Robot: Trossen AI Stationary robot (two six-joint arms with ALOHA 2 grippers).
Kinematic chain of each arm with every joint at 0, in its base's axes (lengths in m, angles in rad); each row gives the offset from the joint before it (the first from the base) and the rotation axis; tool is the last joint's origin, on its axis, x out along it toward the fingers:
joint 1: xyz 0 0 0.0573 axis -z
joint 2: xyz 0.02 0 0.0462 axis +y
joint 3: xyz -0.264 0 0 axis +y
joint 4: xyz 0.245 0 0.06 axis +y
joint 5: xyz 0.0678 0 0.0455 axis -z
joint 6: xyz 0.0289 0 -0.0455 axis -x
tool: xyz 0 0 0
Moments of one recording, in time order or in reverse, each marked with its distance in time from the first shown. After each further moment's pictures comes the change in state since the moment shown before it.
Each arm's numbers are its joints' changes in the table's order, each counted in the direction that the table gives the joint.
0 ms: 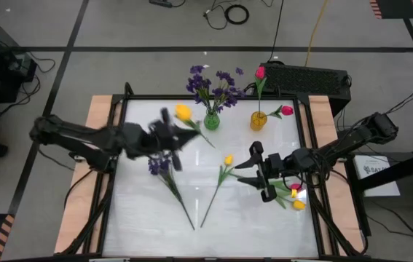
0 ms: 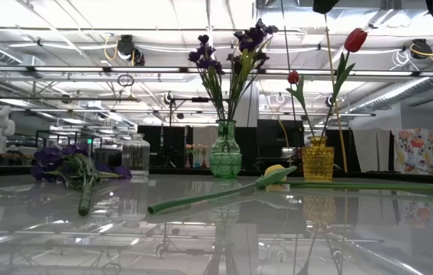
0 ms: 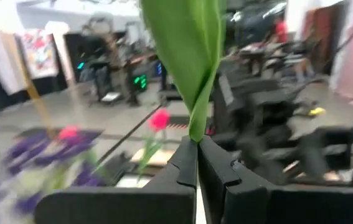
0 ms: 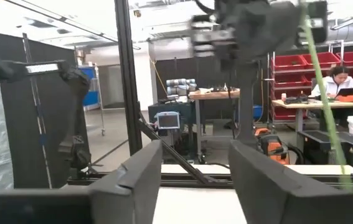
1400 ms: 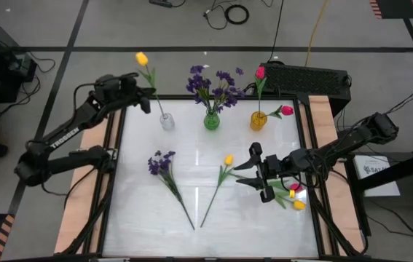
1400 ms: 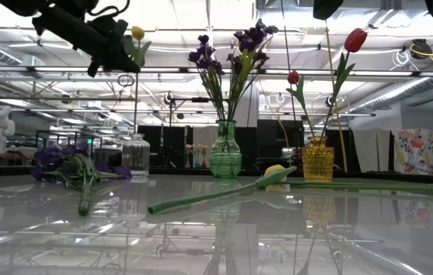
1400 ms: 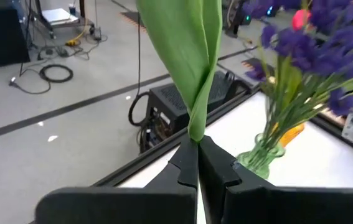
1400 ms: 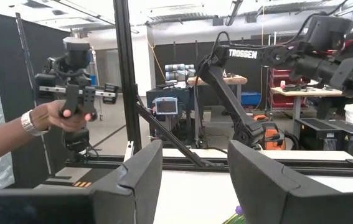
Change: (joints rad) left arm -1.115 -0.385 0.427 0.313 0.699 0.239; right arm 0.006 -0.002 0.000 0.071 -0.001 0.003
